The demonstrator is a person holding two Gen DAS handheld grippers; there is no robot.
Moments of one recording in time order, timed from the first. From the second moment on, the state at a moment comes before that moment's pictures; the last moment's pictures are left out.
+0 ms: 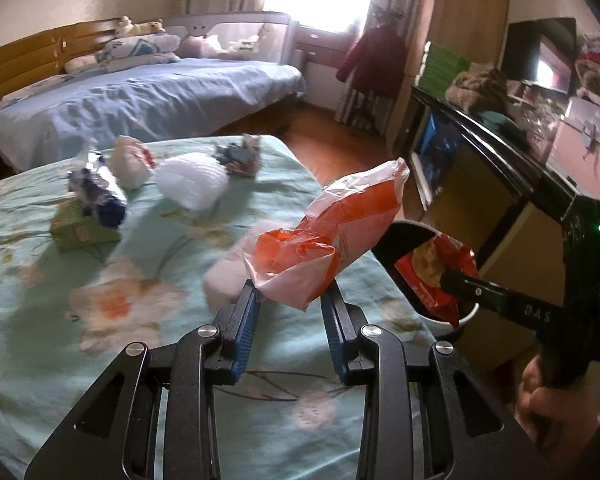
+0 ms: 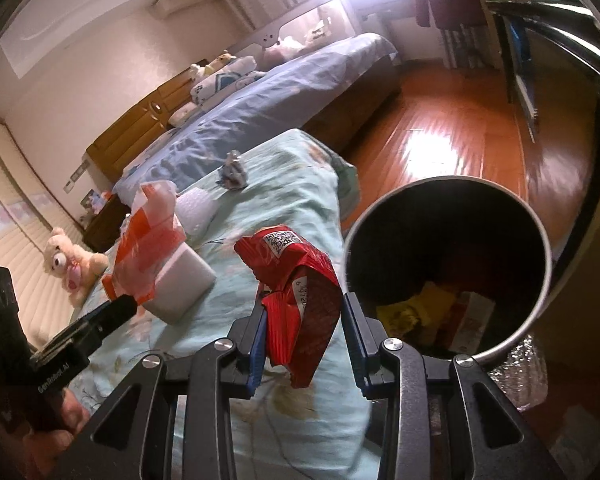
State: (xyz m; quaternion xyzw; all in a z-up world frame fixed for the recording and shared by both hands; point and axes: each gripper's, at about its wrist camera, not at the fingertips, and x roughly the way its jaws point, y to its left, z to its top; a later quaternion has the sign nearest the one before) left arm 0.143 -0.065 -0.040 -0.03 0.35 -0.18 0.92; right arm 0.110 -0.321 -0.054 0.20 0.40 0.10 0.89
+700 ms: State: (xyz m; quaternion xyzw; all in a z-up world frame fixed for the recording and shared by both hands) left arm 0.148 -0.137 -0.058 0.03 0.38 -0.23 0.89; right arm 0.099 -0.380 -0.065 0.23 0.40 0.05 0.89
